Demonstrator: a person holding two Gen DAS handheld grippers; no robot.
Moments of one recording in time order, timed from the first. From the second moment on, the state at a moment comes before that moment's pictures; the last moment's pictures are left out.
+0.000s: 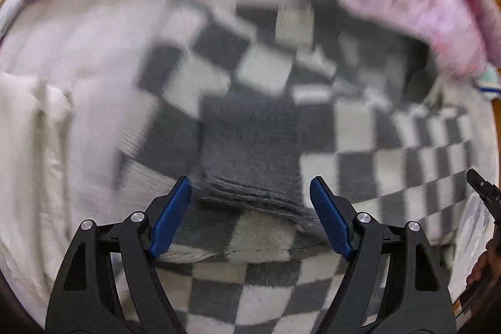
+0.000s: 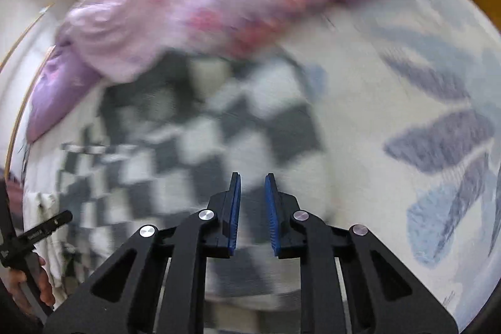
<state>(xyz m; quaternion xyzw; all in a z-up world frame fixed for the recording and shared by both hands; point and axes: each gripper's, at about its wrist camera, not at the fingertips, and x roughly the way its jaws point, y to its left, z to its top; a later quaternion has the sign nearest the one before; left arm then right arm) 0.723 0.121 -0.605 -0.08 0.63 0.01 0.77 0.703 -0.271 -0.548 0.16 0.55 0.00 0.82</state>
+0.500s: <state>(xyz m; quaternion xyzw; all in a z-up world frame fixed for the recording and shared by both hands) 0.796 0.194 -0.556 -0.18 0.57 0.06 0.80 0.762 -0.312 -0.532 0.20 0.53 -0.02 0.82</state>
